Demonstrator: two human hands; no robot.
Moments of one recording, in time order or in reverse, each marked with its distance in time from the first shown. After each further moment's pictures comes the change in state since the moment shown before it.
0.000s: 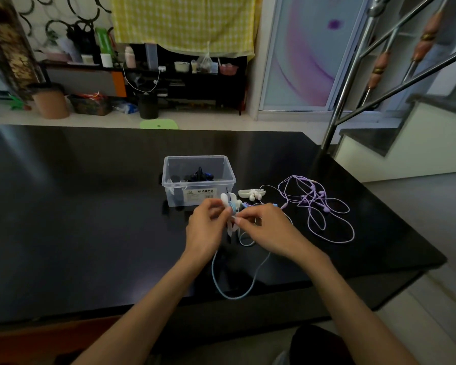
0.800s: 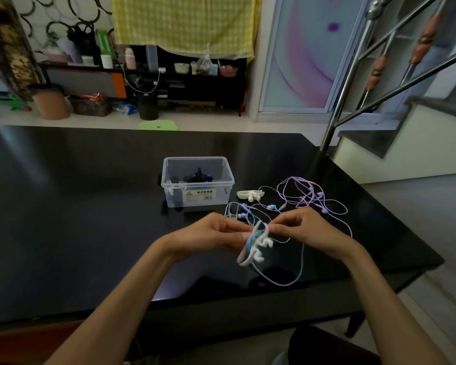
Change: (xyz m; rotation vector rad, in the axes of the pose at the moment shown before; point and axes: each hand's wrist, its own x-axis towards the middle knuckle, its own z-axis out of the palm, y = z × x) left_hand -0.005 0.033 -0.027 -0.032 -0.888 -0.047; right_hand -0.016 0.041 -0.056 0.235 -0.230 0.102
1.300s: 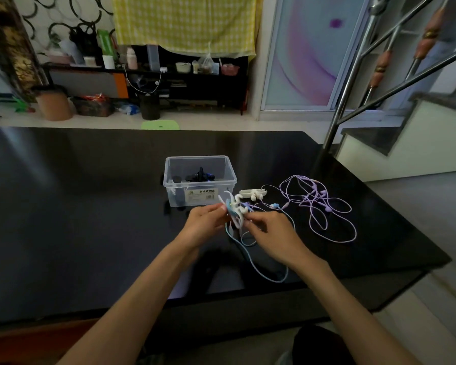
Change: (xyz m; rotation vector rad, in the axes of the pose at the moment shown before) left_hand 0.018 -0.015 0.005 -0.361 0.621 -0.054; right_hand 0.030 0.003 0.064 -0.317 0.329 -0.126
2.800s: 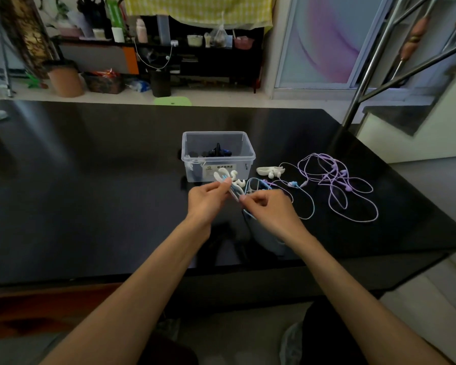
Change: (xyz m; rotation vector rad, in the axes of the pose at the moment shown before) left_hand -0.008 -0.010 -0.019 -0.064 0.295 0.003; right_hand -0.001 -0.042 0.027 0.233 0.007 0.221
